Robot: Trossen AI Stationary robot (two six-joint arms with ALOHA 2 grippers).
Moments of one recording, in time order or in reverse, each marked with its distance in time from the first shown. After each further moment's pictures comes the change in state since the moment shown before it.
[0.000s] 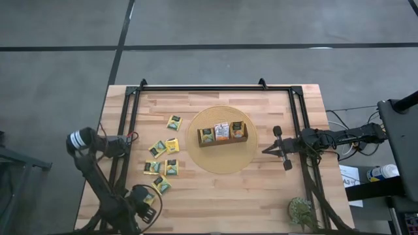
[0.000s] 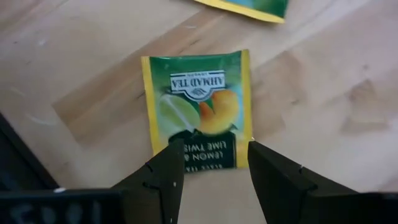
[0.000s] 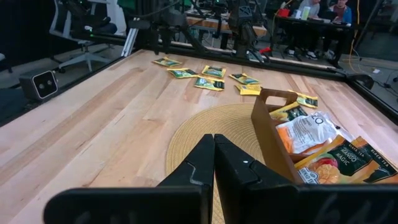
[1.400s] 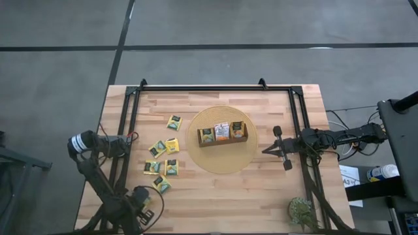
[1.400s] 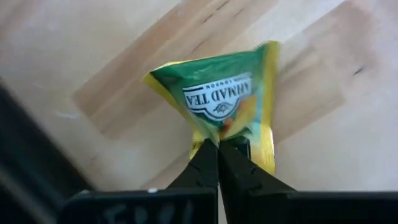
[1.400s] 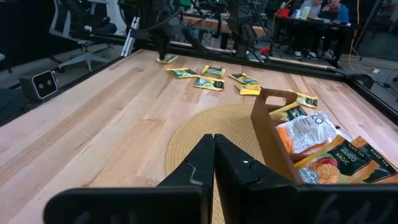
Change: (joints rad) left arm 0.004 0.046 -0.016 0.004 0.129 0.112; right arm 0.000 0.000 0.000 0.000 0.001 0.000
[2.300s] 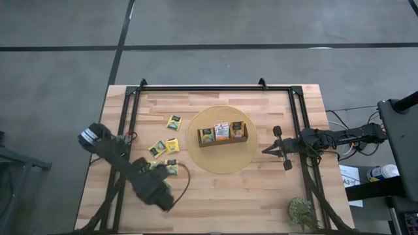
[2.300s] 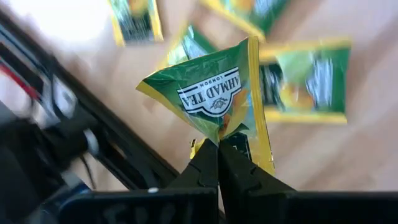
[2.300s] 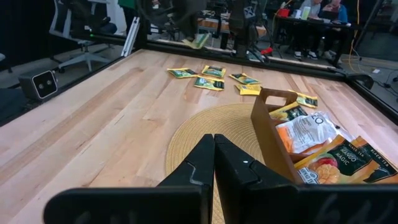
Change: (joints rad) left arm 0.411 -0.009 0.275 -0.590 -0.044 0.729; right arm 0.000 0.000 0.000 0.000 0.000 0.000
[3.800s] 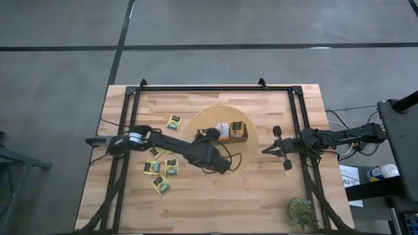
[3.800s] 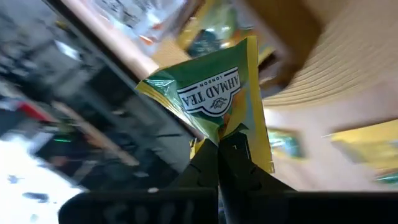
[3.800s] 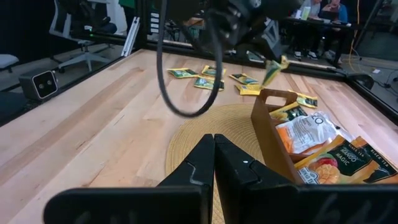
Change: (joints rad) left arm 0.485 0.463 0.602 -0.060 -0.761 1.655; right arm 0.000 0.001 0.000 0.000 0.000 -0.001
